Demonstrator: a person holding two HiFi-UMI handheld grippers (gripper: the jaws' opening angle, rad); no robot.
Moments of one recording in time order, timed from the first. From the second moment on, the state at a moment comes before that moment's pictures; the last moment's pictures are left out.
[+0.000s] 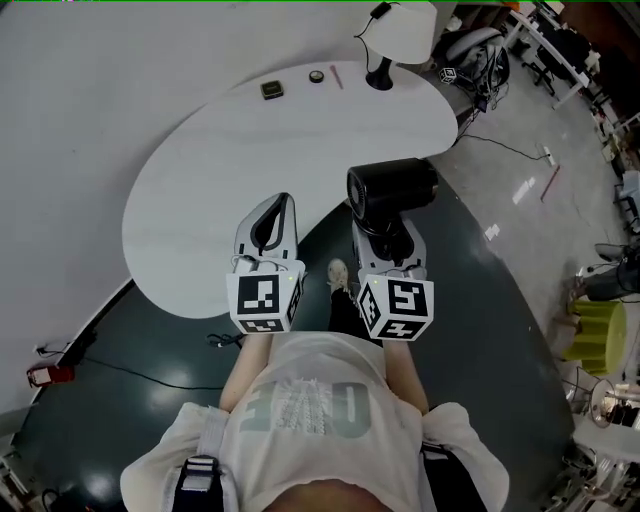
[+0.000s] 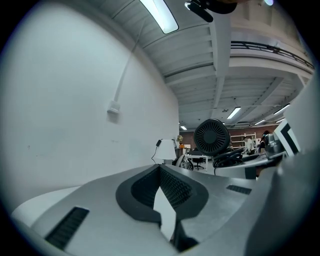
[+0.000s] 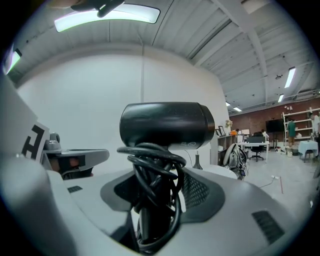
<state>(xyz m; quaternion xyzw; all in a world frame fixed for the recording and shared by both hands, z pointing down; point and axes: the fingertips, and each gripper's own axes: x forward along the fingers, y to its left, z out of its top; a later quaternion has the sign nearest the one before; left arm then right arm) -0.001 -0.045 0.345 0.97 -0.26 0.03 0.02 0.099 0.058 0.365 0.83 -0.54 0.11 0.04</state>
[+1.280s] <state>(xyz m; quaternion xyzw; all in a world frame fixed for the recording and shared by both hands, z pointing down) 0.157 -0.204 0.323 0.91 -0.41 0.04 -0.01 0.259 -0.146 0.368 0.70 -0.70 0.14 0.05</state>
